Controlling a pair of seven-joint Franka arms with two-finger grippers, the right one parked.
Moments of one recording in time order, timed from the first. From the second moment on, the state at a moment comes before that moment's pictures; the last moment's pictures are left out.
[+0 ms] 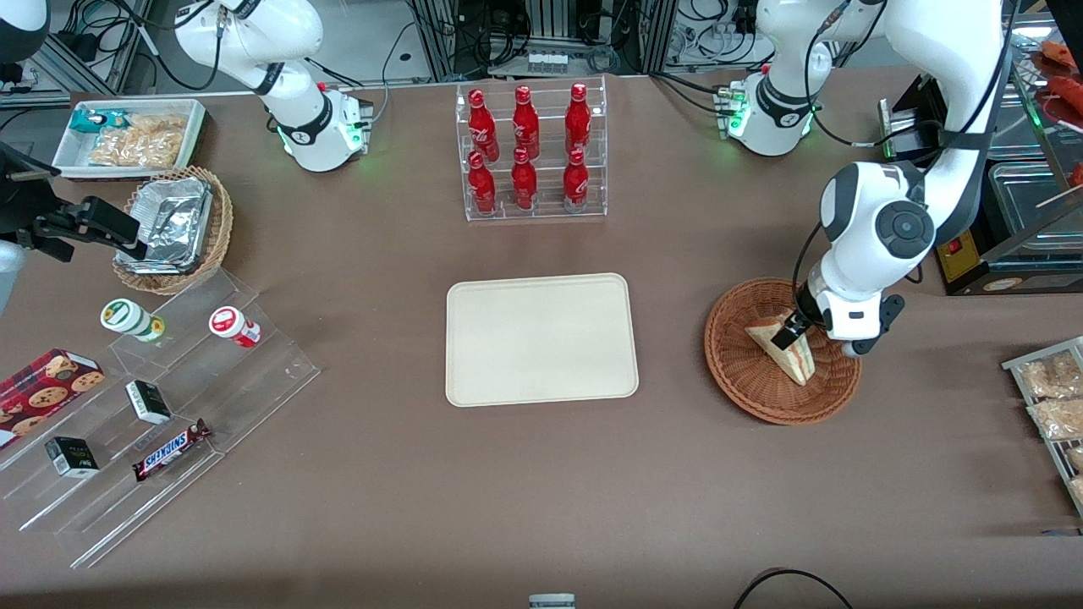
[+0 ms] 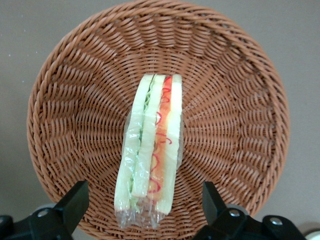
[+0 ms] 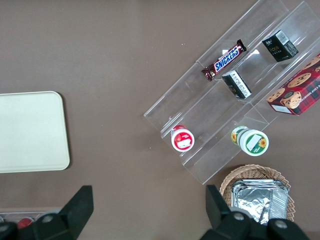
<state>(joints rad) -0.04 0.17 -0.12 -2.26 0.01 2.42 -0.98</state>
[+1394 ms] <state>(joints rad) -0.16 0.25 -0.12 -1.94 0.02 2.02 -0.78</state>
